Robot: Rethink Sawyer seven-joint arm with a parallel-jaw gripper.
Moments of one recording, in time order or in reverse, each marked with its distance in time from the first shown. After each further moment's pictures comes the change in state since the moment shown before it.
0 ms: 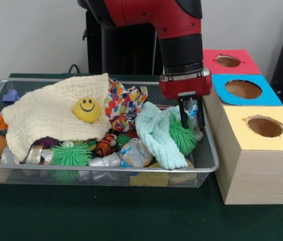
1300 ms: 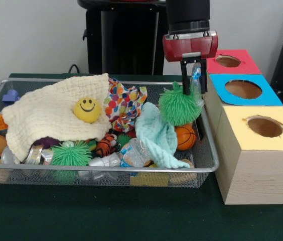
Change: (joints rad) arm 0.059 -0.217 -0.059 0.124 0.005 0.005 0.000
